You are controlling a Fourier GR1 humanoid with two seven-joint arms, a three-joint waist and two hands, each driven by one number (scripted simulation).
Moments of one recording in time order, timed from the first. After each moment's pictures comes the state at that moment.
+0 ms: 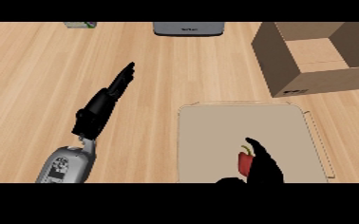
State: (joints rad) left arm -0.21 0.14 -0.16 -1.53 -0.08 -0.10 0.09; right arm 0.22 -0.01 0.47 -1.65 1.11 -0.35 0.96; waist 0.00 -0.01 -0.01
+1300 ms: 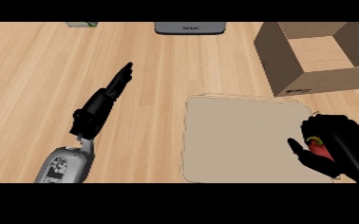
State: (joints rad) left arm -0.21 0.14 -0.13 -1.53 -0.09 -0.12 0.08; right arm 0.06 -0.75 0.31 -1.69 0.78 -0.25 -0.01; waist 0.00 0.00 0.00
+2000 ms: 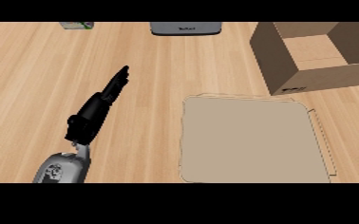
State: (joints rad) left arm -0.16 0.14 -0.12 -1.57 -0.10 -0.13 0.09; right arm 0.19 -0.97 -0.23 -1.84 0.15 -0.02 -0.35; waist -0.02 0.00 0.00
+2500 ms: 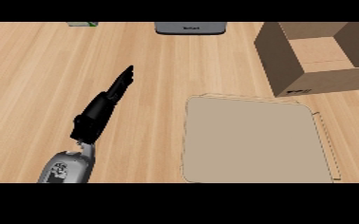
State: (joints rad) left arm -0.18 0.11 -0.13 -1.56 -0.12 -0.14 0.09; right arm -0.02 -1.00 -0.36 -1.71 0.08 0.13 -0.18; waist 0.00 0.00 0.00
